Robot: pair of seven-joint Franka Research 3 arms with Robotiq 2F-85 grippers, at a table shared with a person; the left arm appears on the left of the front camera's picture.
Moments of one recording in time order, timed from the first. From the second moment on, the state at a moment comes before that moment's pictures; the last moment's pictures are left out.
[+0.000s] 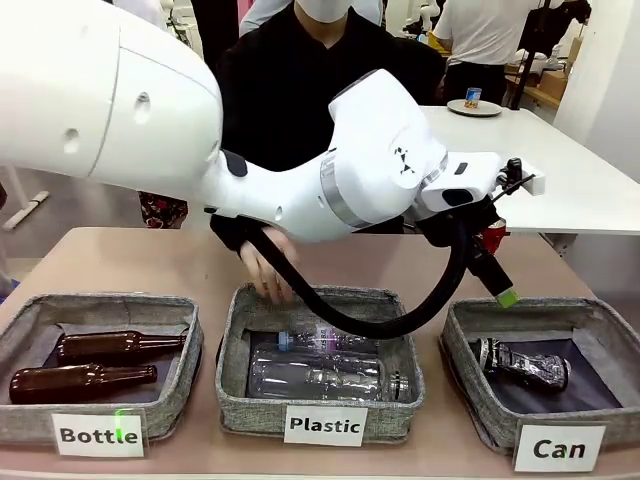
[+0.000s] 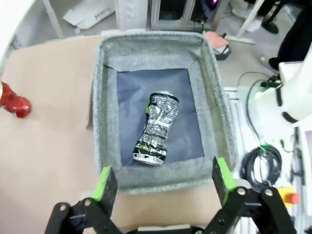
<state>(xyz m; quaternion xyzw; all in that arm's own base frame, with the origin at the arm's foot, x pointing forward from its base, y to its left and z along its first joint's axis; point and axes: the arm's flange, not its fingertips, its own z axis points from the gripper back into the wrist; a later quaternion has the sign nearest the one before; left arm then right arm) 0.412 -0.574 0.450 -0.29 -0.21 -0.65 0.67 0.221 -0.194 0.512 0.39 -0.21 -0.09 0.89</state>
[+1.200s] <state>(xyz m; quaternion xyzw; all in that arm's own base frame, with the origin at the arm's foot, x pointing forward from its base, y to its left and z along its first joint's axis) 0.431 -0.296 0.541 -0.58 -0.22 -0.35 0.70 0.286 -0.049 0.537 0.42 -0.17 -0.04 0.89</state>
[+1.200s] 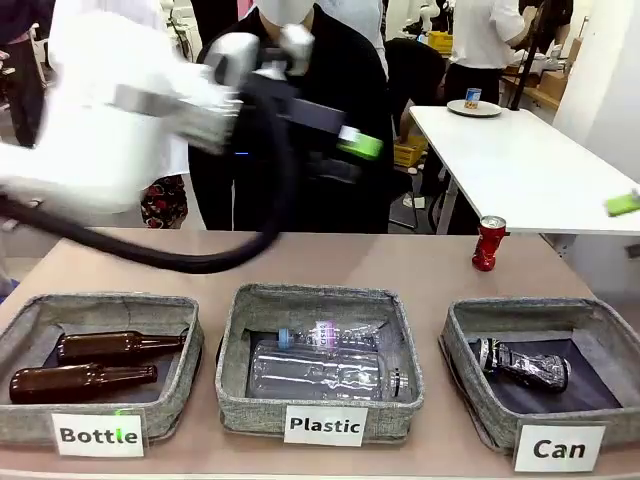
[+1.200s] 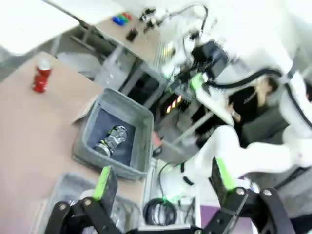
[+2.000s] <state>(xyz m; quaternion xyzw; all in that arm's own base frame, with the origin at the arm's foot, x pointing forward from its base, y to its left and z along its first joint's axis) 0.380 0.042 0.390 -0.68 -0.27 -0.04 0.68 0.368 -0.015 0.425 0.54 -0.13 -0.05 0.83</state>
